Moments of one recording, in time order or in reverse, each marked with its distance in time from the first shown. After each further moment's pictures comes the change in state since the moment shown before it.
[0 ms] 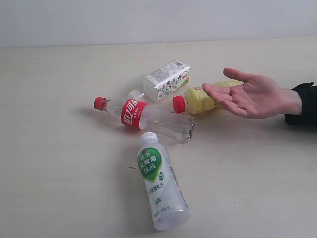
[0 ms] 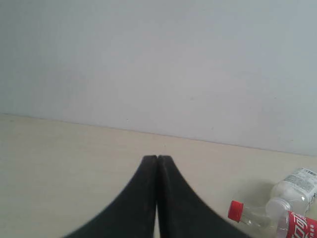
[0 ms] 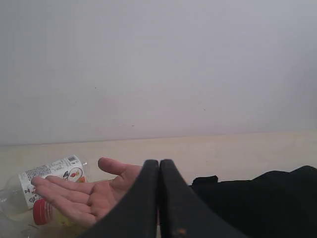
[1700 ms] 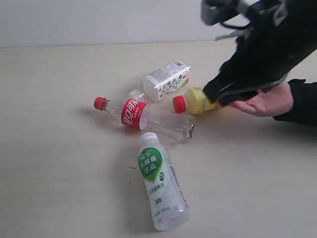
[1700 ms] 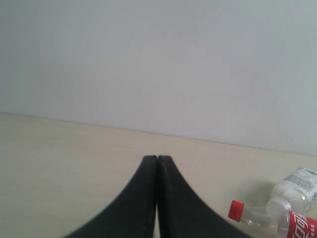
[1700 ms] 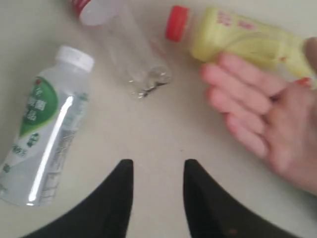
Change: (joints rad) left arm 0.000 0.000 0.002 0.000 0.000 0.000; right arm 0.491 1.414 -1.089 0.138 0.875 -0.248
